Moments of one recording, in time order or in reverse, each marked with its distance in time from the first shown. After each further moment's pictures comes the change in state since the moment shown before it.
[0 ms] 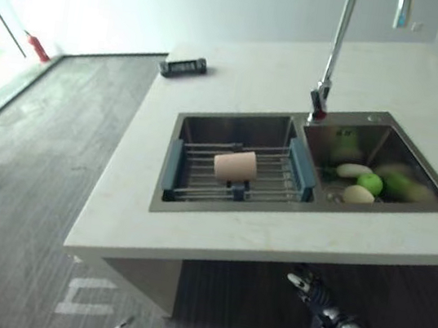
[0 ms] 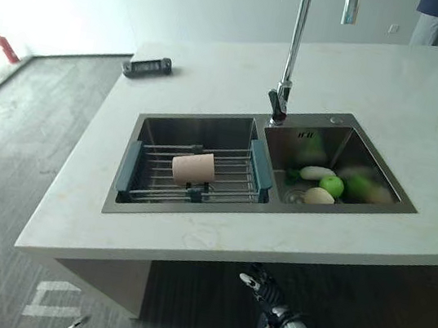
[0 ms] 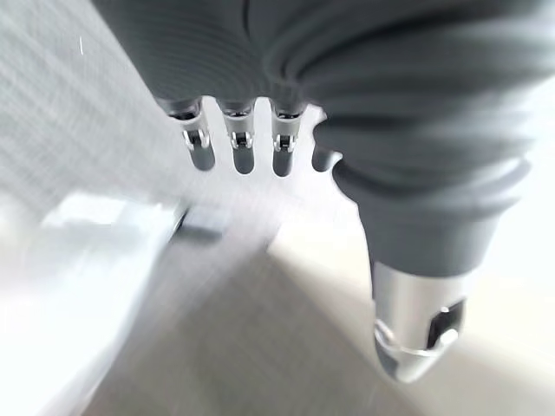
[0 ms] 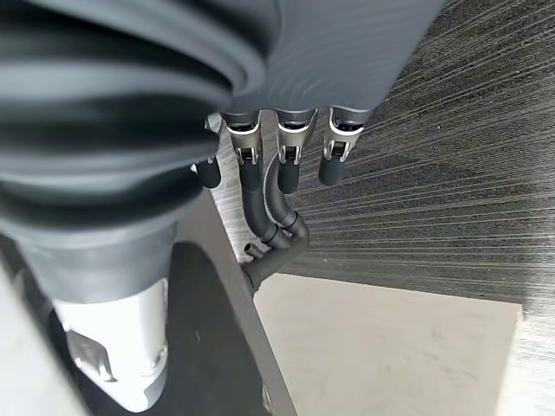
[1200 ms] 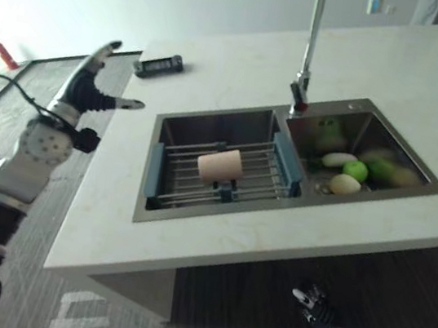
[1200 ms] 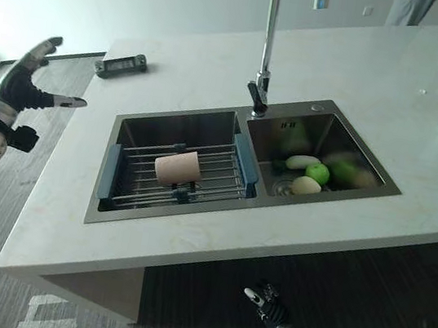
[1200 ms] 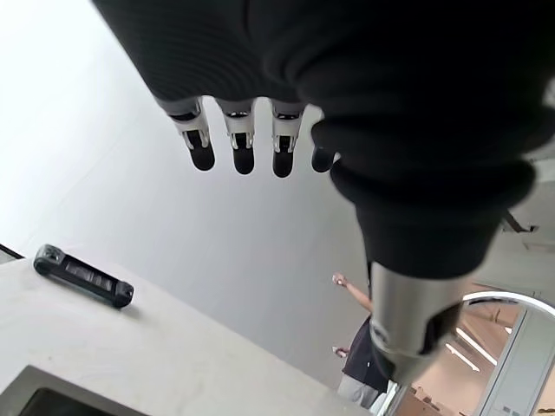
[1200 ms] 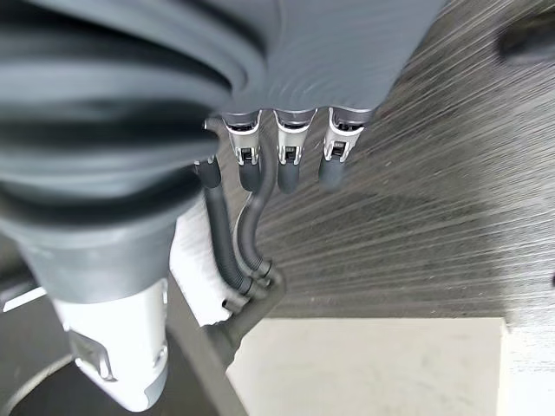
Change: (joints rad) left arm -0.545 0.687 -0.432 -0.980 0.660 -0.340 0.055; right arm 0.083 0.039 -0.004 0.019 0.005 -0.003 -0.038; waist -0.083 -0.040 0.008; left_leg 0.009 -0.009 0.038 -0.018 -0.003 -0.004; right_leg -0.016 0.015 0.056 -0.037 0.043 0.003
